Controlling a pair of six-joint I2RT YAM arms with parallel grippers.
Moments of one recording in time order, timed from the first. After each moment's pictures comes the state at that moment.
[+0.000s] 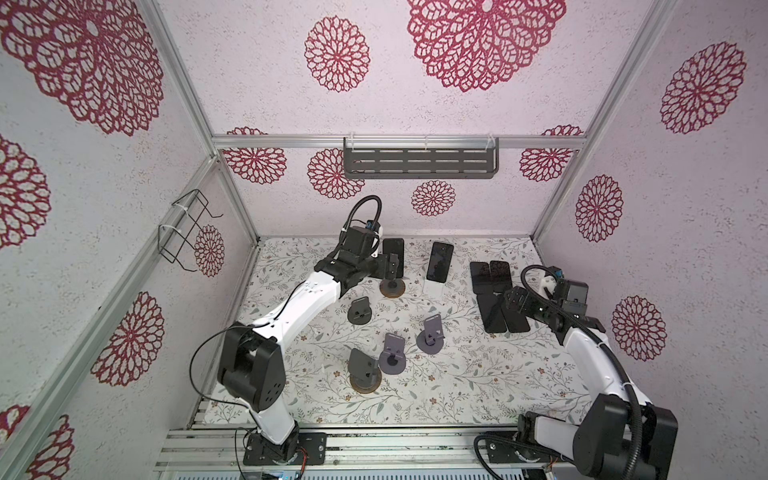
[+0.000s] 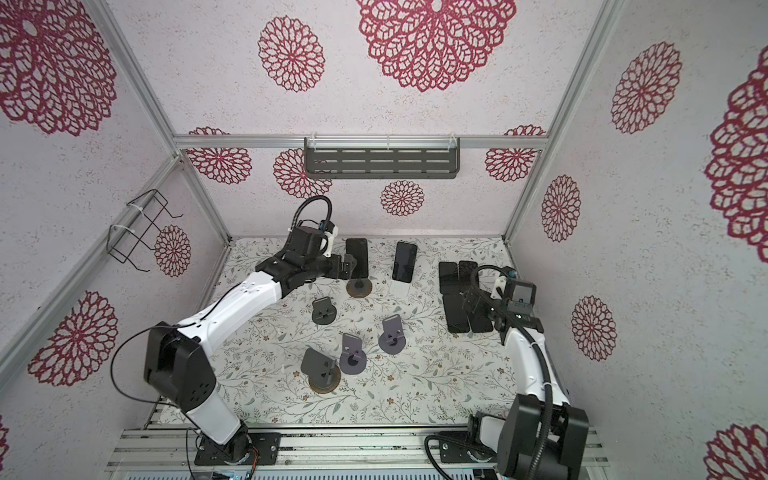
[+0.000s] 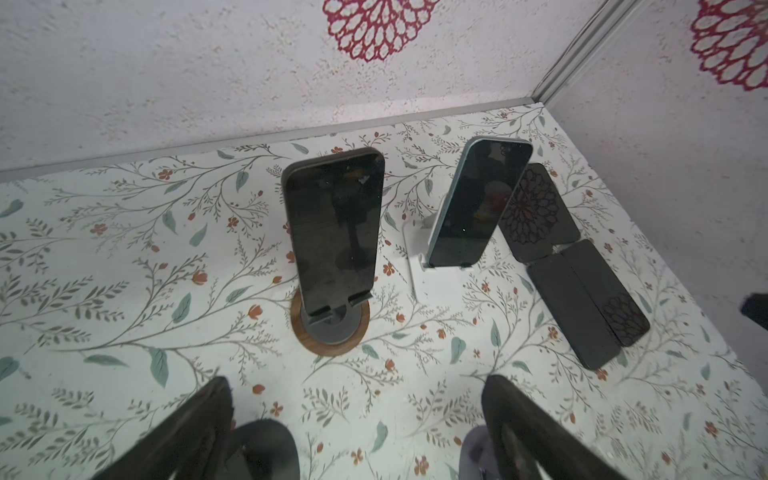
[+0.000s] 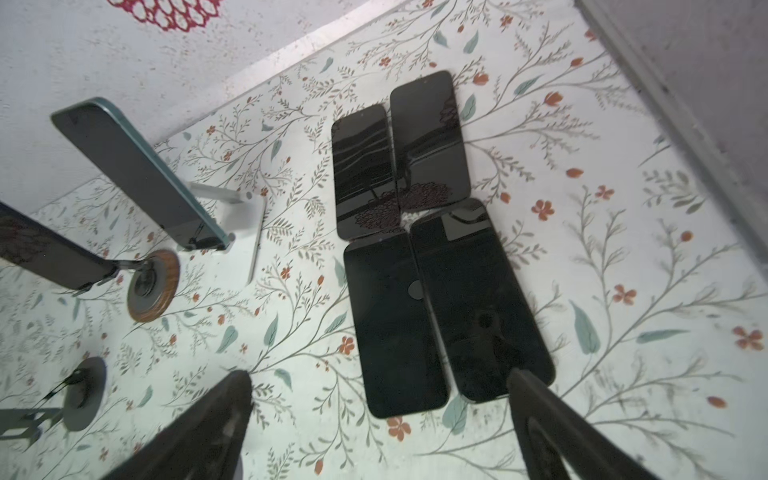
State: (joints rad) left arm -0.51 1.77 1.53 -0.40 -0.02 -0.26; right arm -0.21 1.17 0.78 -0.35 -0.30 0.25
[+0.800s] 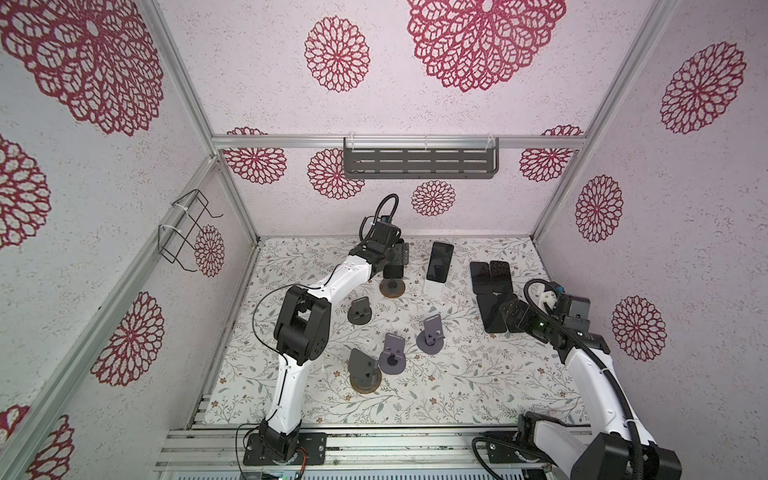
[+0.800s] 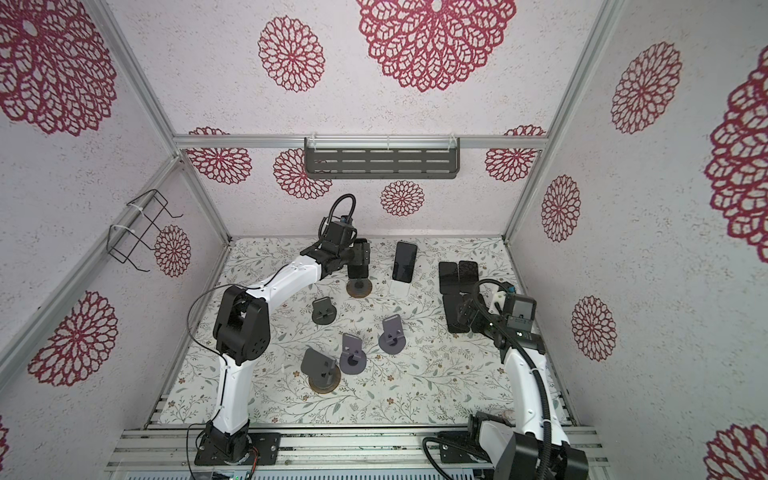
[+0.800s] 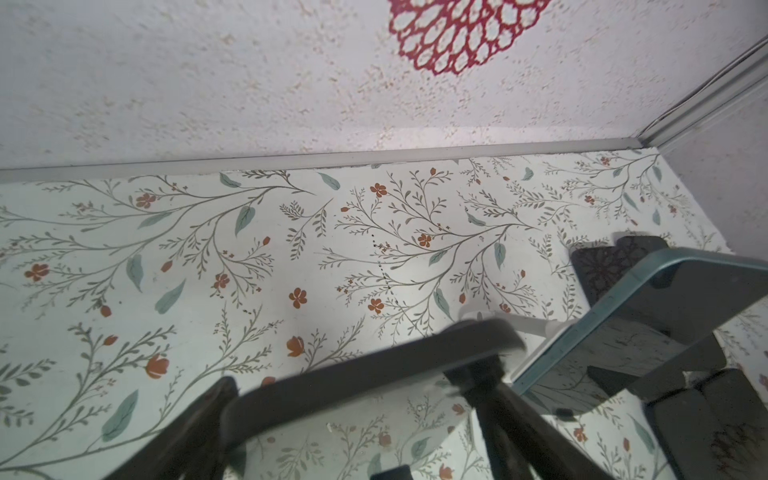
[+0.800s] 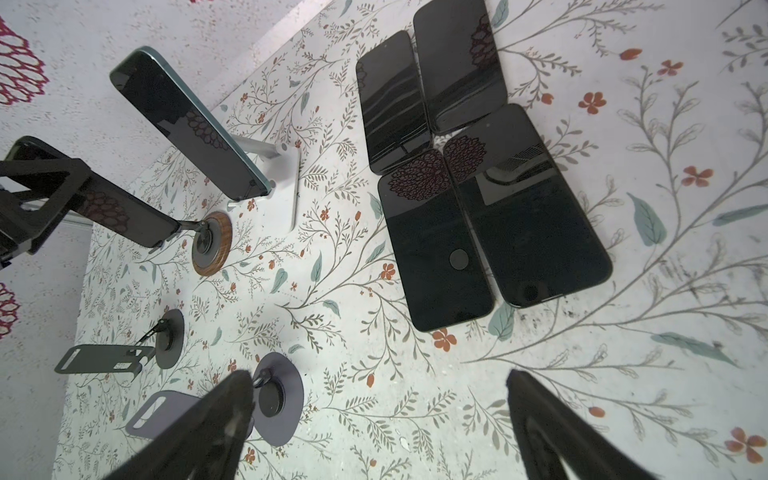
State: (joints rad) left arm -0.52 2.19 1.87 -0.34 -0.17 -0.33; right arm -0.21 1.02 0.71 -0.48 -0.38 0.34
